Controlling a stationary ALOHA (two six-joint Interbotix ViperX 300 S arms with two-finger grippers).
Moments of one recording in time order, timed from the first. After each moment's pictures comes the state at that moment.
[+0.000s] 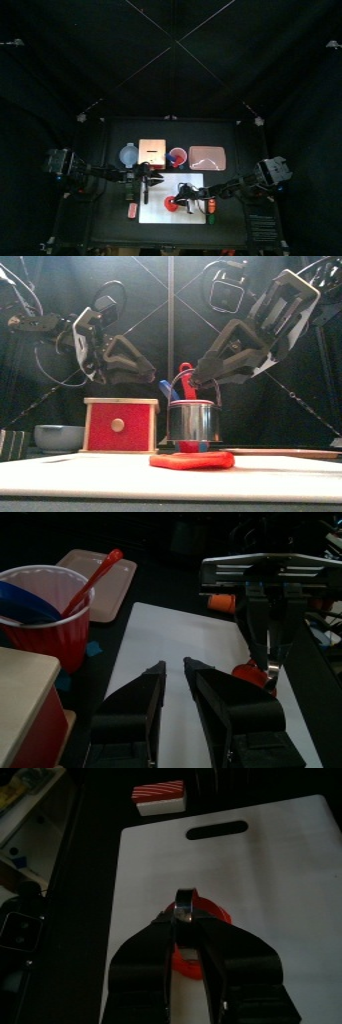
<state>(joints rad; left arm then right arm) -0.03 -0.05 0.99 -0.13 -0.69 -0.12 0.25 0.05 0.79 0.20 -0.36 0.11</state>
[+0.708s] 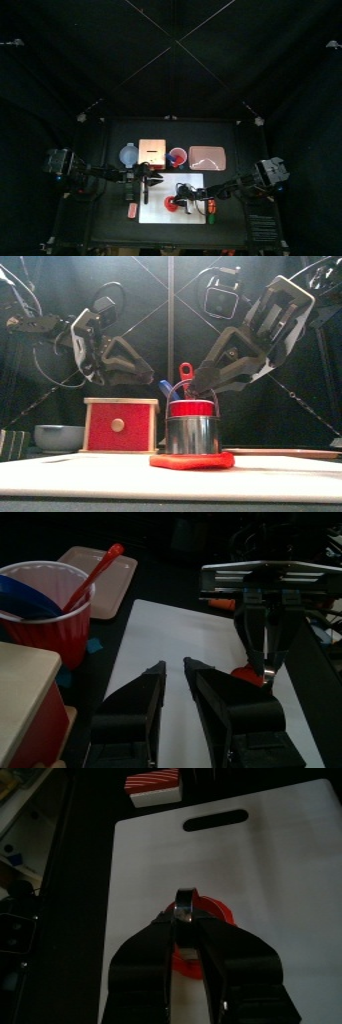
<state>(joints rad) -0.03 -0.05 1.00 -0.13 -0.69 -0.12 0.25 0.08 0.77 0.22 -0.36 0.11</state>
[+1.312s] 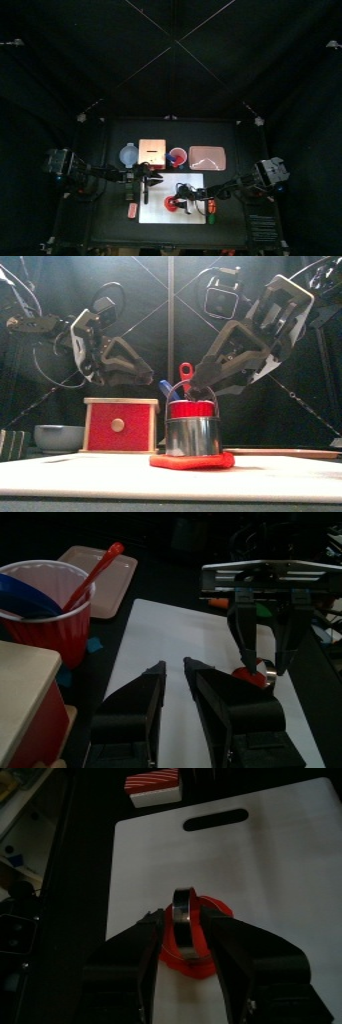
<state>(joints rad) -0.03 -0.05 1.00 -0.13 -0.69 -0.12 0.25 0.08 0.77 0.22 -0.36 0.10</state>
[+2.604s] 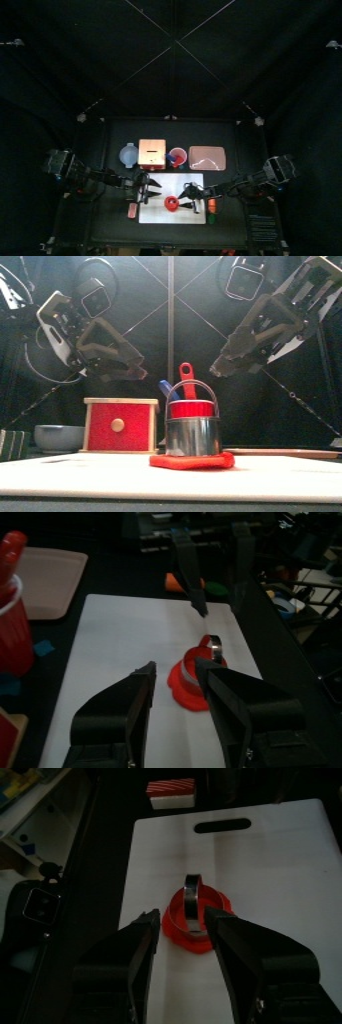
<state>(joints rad) -0.17 0.00 1.01 -0.05 -0.73 -0.12 0.23 -0.14 0.92 0.18 -0.36 0.10</state>
